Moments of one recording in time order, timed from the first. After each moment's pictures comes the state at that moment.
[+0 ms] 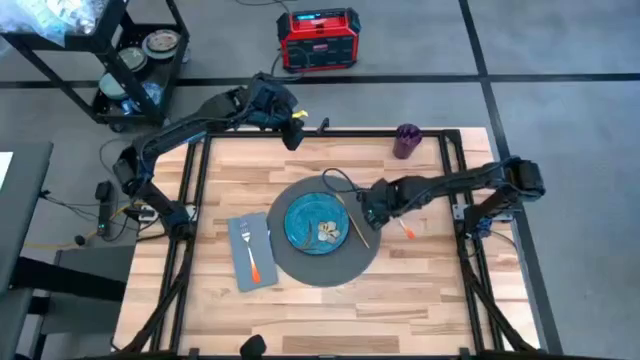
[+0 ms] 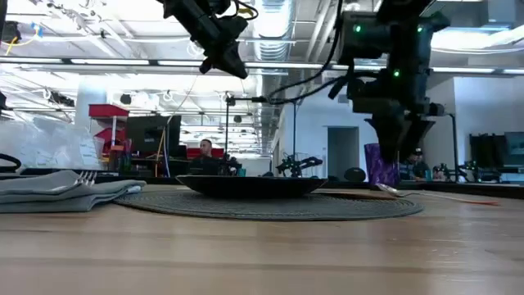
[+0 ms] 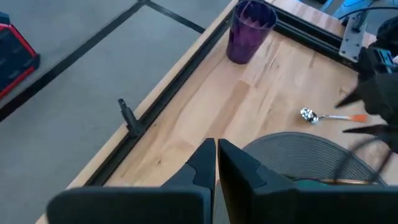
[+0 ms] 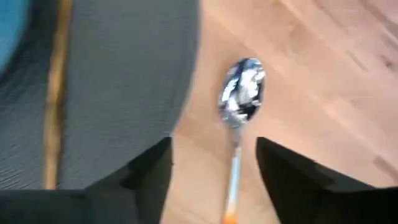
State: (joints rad) left arm 0.61 1.57 1.55 -0.69 0.13 -0.03; right arm -0.07 1.57 0.98 -0.94 0.29 0.86
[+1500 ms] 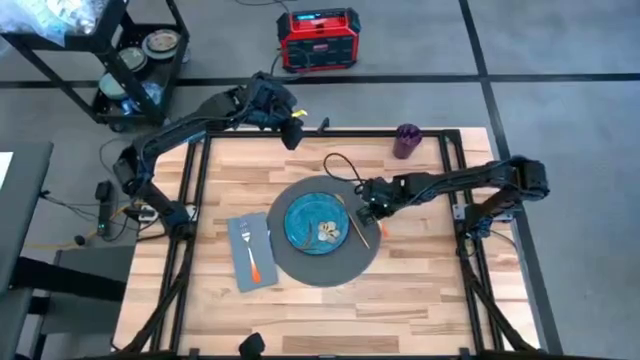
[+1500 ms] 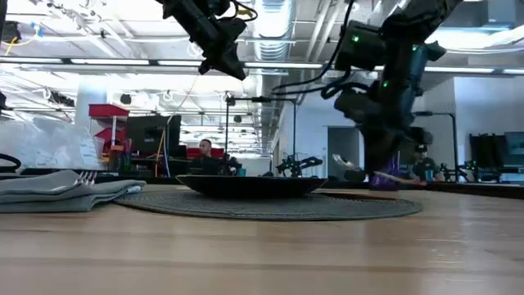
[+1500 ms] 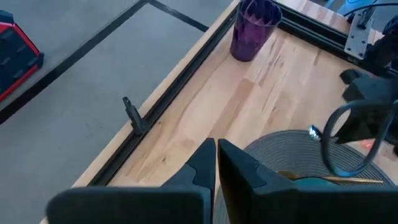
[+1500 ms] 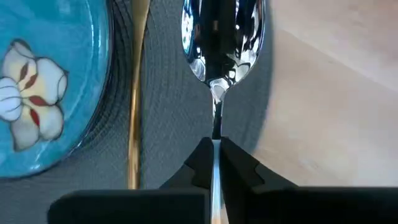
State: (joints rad) left arm 0.62 1.58 1.55 -0.69 0.13 -0.02; right arm -0.13 1.55 0.84 -0.47 0.05 0.89
